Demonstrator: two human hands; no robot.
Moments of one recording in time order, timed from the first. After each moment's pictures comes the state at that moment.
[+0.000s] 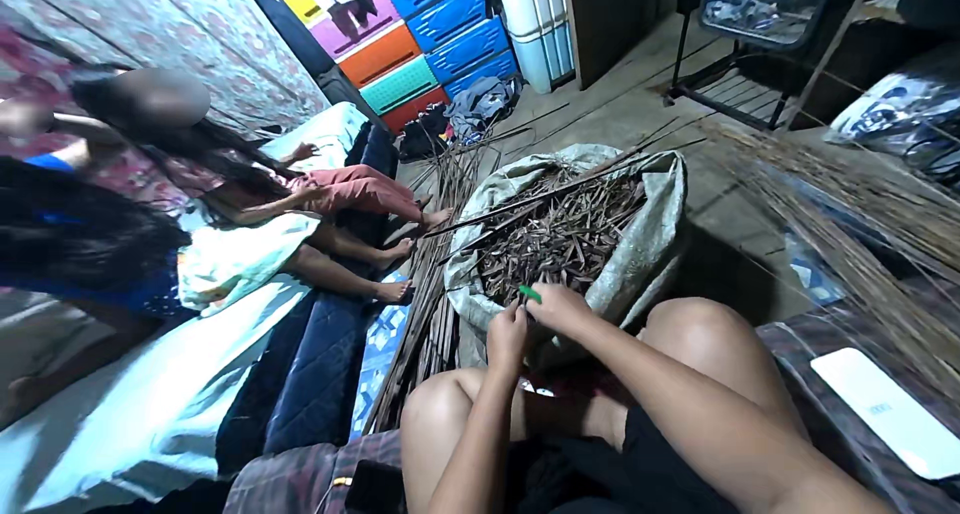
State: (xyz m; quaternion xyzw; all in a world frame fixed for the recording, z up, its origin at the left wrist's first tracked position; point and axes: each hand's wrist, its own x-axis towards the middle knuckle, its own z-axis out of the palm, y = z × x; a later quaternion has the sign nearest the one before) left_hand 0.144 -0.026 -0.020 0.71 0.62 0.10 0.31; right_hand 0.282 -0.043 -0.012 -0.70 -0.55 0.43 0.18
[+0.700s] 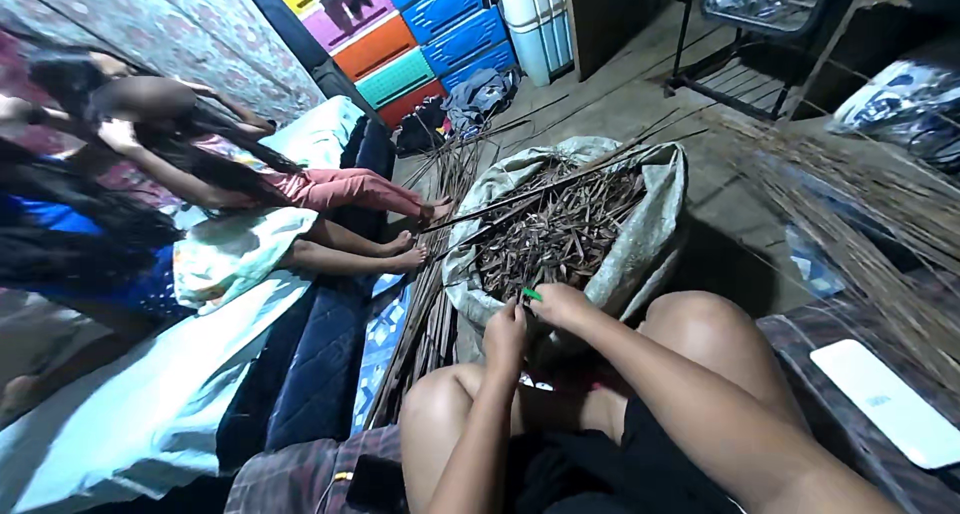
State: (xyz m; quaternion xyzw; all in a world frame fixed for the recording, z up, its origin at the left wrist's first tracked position) left_hand 0.145 -0.029 -0.022 0.71 0.65 0.05 0.27; right_hand 0.283 -0.042 -0.016 -0.69 -0.55 0.44 0.12
